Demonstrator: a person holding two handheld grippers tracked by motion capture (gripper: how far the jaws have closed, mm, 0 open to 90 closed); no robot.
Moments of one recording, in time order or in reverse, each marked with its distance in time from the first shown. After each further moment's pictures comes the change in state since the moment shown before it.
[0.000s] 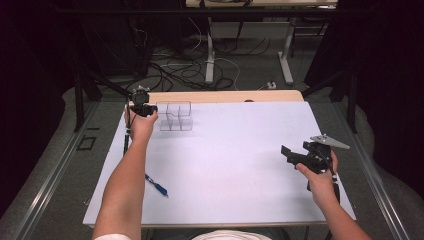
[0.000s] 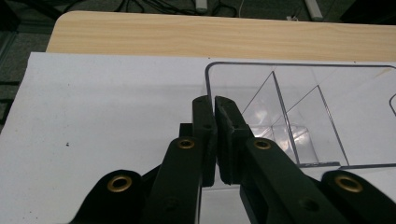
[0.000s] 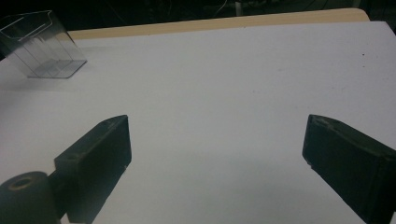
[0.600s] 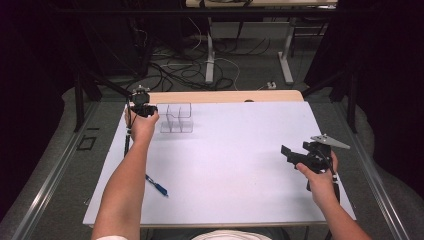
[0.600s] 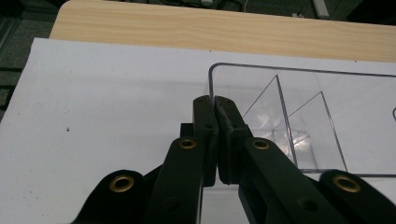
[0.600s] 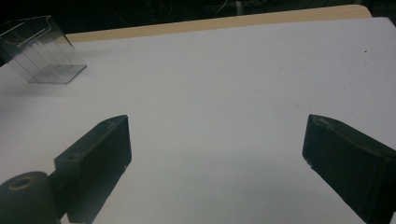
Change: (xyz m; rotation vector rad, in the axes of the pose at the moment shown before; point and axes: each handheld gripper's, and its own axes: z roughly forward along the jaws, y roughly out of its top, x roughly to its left) left arm -0.005 -0.001 -0.006 0.033 0.014 -0.020; right arm -0.001 0.000 0.000 0.007 0.003 0.011
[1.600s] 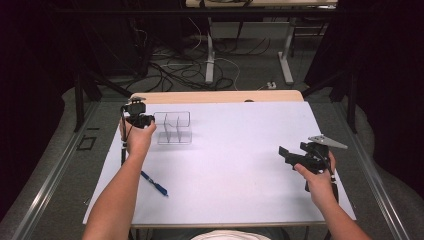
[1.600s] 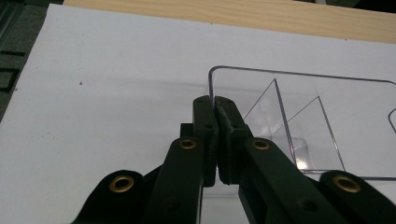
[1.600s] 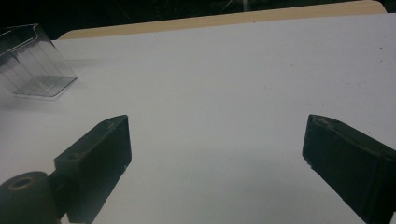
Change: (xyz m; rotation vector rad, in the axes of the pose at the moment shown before) left arm -0.001 -0.033 -0.033 0.007 0.005 -0.036; right arm 0.005 -0.001 0.002 0.013 0.023 -0.004
